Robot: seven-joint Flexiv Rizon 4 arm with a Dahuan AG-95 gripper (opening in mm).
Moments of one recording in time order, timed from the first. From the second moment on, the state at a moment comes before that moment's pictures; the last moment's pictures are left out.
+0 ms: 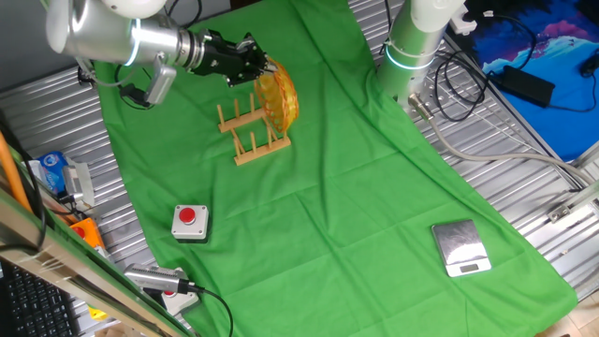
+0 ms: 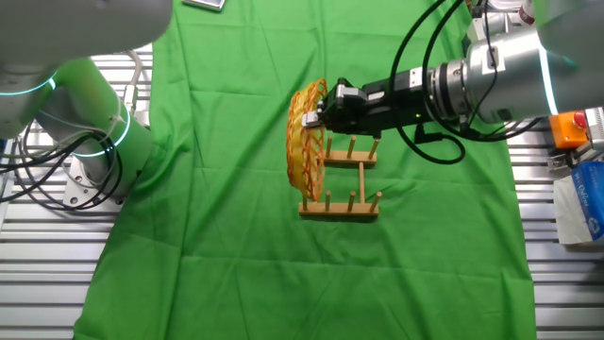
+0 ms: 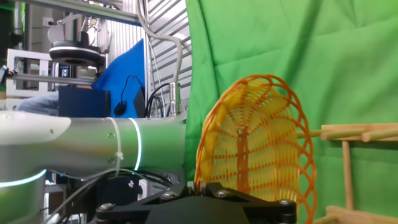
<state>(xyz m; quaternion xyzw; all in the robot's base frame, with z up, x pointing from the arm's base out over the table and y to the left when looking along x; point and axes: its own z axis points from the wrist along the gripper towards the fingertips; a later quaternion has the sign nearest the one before) 0.381 -0.043 0.236 0.61 -0.65 -0.36 0.29</state>
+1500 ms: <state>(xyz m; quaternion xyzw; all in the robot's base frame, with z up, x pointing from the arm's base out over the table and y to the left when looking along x) 0.387 -0.052 0.221 0.63 -0.63 -0.36 0.28</state>
